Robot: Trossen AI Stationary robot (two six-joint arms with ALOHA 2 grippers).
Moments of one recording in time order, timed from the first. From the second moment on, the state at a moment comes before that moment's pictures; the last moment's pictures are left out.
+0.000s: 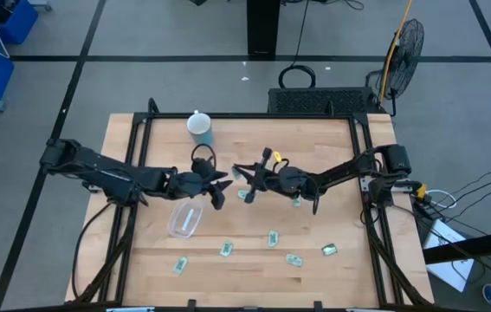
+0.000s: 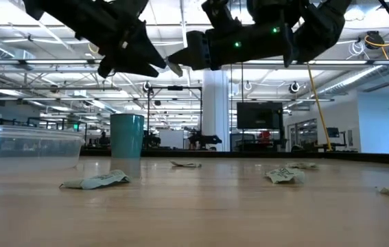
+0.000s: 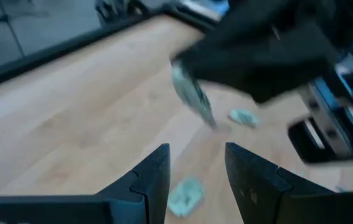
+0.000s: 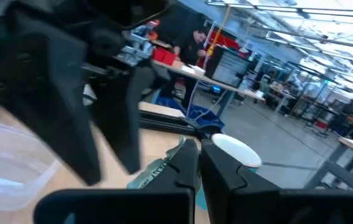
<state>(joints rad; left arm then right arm) -0.15 1.32 0.73 0.07 -0.50 -0.53 0.05 1.82 0.86 0.98 0.44 -0.38</state>
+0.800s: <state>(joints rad) -0.09 1.32 0.73 0.15 -0.45 -0.45 0.05 1.82 0.86 1.02 0.34 -0.33</state>
